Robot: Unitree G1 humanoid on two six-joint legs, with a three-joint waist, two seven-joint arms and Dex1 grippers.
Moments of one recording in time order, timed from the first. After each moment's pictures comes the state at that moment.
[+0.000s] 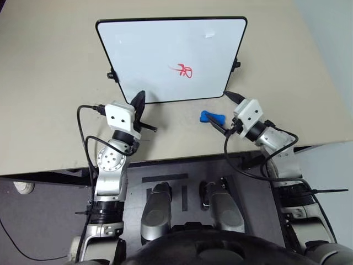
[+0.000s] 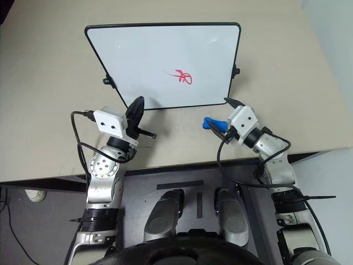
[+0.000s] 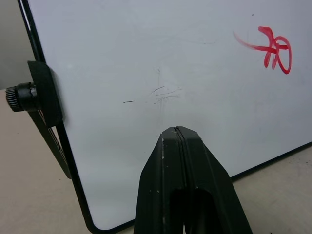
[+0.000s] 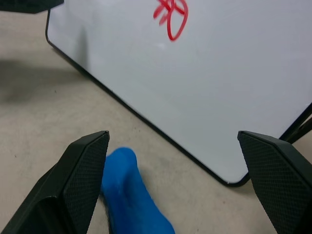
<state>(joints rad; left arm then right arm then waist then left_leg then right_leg) -0.06 0.21 0.06 -0.08 -0.09 -0.14 -0.29 -0.20 -0.37 0.13 -0.03 0.08 -0.07 0.61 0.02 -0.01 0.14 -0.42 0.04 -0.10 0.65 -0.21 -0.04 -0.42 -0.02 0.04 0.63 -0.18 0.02</state>
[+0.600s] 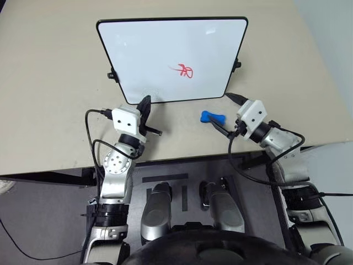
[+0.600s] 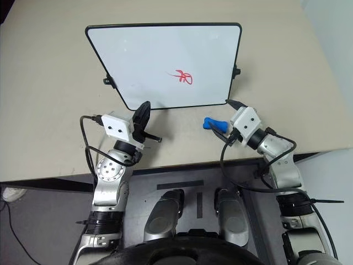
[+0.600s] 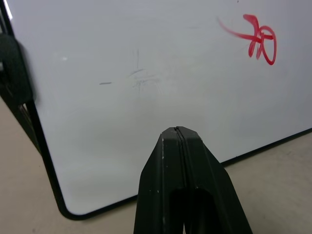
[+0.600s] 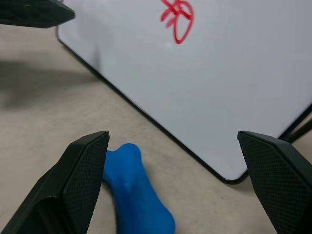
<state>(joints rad) -0.02 0.17 0.03 -0.08 -0.08 -0.15 -0.27 -0.18 -0.42 0.12 -0.09 0.10 -0.02 0.67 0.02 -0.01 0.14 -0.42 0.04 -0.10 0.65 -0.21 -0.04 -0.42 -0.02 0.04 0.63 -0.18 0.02</state>
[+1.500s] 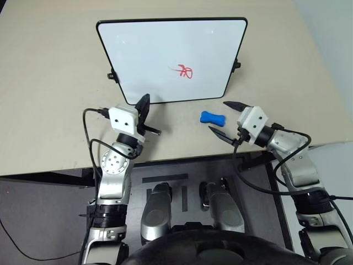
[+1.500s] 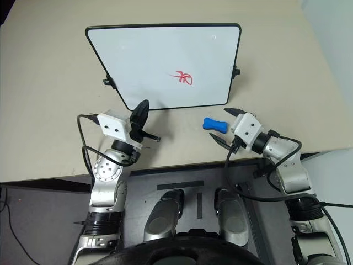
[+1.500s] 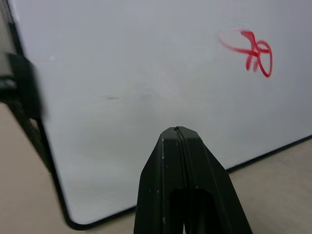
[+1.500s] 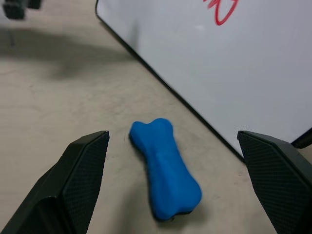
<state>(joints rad) -0.02 0.17 0.02 -0.11 -0.10 -0.13 -0.28 -0.15 -0.51 0.14 -0.17 0.12 0.06 0.77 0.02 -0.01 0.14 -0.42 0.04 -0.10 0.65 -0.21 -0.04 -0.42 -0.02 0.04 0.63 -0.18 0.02</state>
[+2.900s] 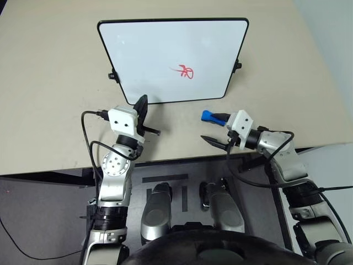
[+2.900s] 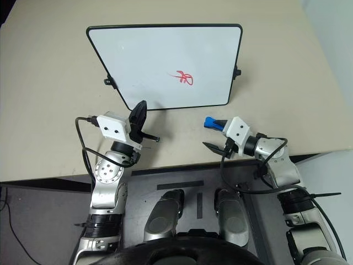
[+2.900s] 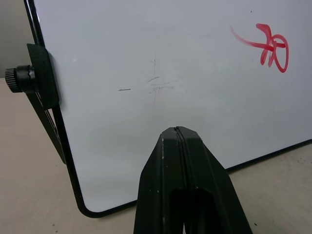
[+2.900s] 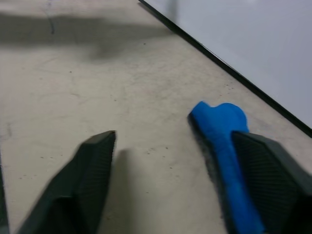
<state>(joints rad) -0.01 0.17 0.03 -0.13 -0.08 -0.12 -0.24 -0.22 -0.47 0.21 -0.01 0.14 0.08 0.84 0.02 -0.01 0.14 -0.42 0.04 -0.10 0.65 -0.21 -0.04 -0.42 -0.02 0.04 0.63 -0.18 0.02</state>
